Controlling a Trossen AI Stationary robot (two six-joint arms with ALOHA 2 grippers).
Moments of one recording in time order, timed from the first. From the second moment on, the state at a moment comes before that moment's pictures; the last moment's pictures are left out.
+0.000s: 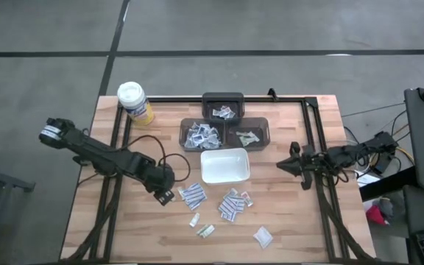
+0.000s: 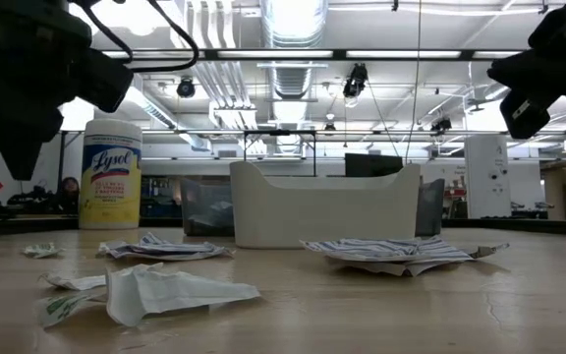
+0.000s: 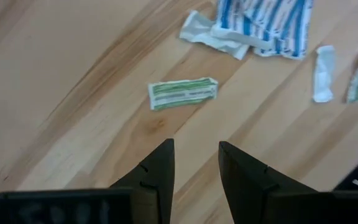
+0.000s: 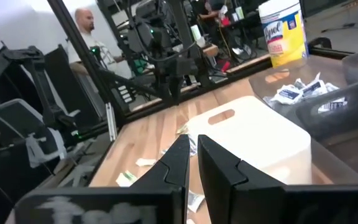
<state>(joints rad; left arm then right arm) -0.33 1.27 0.81 -0.78 0.13 -1.13 0.37 0.03 0.03 -0.01 0.32 0.44</state>
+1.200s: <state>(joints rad) -0.33 1.32 0.71 -0.63 0.01 -1.29 0.37 0.06 0.03 -0.01 0.32 0.34</state>
